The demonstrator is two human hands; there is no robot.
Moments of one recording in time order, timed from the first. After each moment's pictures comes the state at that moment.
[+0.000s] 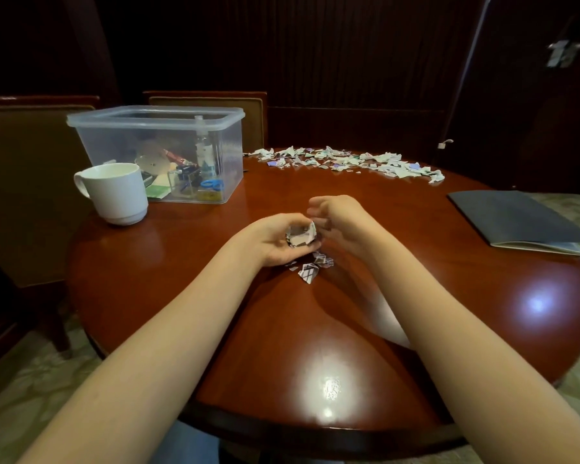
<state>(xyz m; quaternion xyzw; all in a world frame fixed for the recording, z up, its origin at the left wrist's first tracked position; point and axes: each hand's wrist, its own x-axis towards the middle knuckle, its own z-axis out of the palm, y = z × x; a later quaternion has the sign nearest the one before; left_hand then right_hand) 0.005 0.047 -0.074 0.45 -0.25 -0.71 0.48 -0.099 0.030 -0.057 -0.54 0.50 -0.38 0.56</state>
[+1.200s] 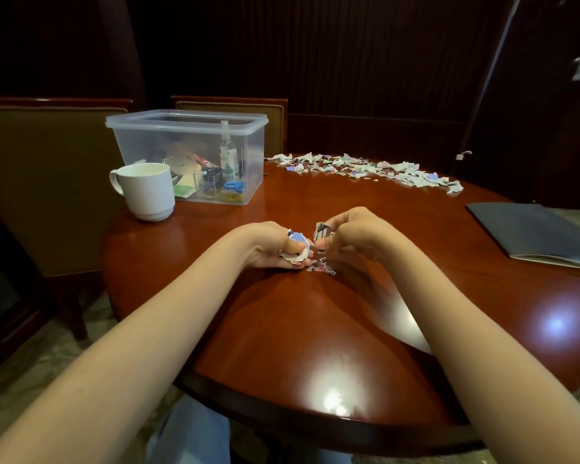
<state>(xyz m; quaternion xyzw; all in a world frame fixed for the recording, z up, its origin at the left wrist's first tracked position) 0.041 0.060 -0.073 0.60 -0.40 -0.60 0.35 -0.105 0.037 -0.057 -0.67 0.53 -0.23 0.47</state>
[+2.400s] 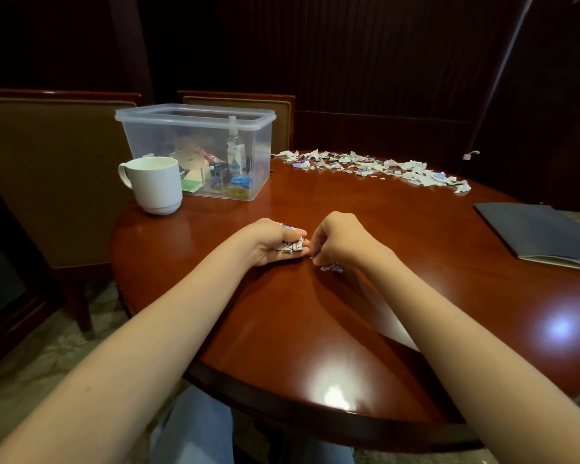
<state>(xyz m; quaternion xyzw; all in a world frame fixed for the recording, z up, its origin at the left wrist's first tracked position) 0.046 0.064 -0.082 0.59 -0.35 -0.58 0.45 -0.079 0.040 -0.073 -0.83 0.52 -0.10 0.19</state>
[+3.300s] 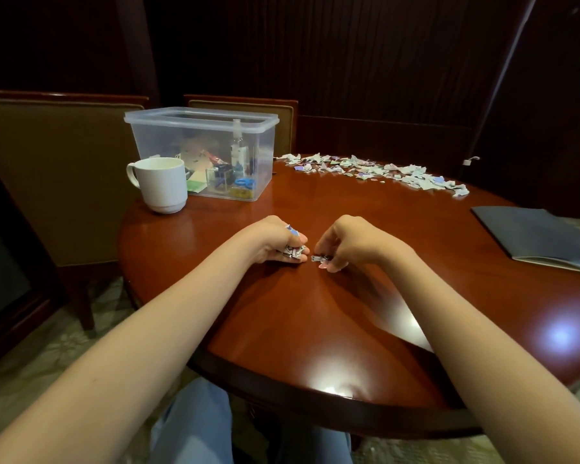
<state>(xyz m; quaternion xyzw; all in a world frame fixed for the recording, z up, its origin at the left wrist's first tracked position) 0.044 0.076 -0.075 0.63 -0.44 -0.52 0.37 -0.102 0.047 -0.065 -0.85 0.47 -0.05 0.22</state>
